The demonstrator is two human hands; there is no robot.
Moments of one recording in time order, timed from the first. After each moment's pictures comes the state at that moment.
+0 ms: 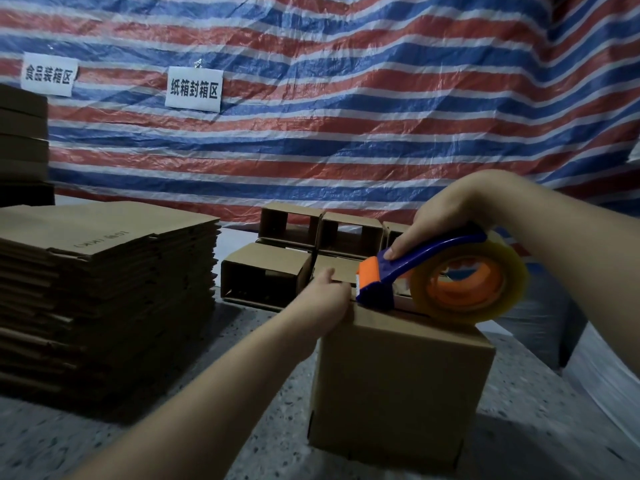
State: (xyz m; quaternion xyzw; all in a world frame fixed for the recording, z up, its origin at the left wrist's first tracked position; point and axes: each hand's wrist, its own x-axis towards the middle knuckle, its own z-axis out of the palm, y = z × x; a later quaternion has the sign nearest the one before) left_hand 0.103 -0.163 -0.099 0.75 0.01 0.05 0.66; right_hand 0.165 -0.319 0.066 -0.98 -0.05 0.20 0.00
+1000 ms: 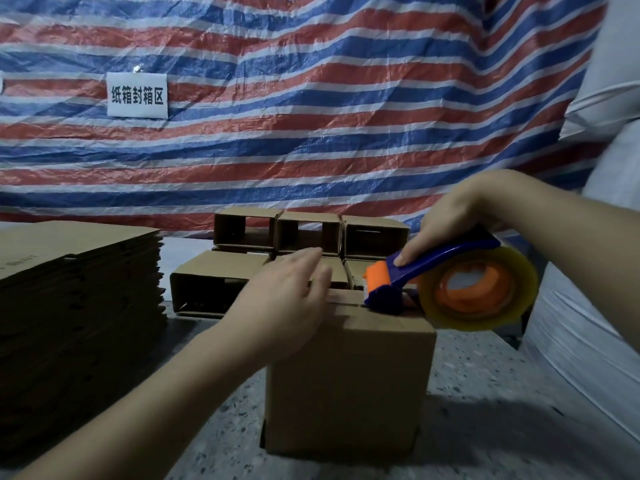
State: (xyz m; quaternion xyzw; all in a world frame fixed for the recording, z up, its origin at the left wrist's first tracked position) left_hand 0.080 -0.183 -0.085 0.92 -0.14 0.25 0.26; right_hand 0.165 -0.406 0.055 -0.98 0.01 0.22 -0.02
